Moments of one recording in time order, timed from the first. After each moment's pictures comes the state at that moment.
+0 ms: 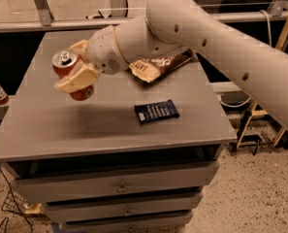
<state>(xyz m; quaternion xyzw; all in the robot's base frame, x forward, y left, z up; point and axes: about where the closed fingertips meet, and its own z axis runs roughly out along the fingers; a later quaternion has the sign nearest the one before) 0.531 0.181 0.946 -0.67 0.49 0.34 0.44</state>
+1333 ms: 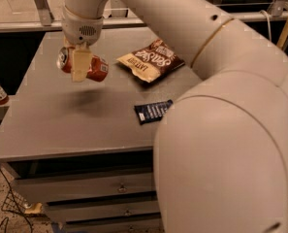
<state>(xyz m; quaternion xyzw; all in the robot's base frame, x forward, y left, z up) 0.593 0.176 0.915 -0.84 0.51 0.11 0.16</state>
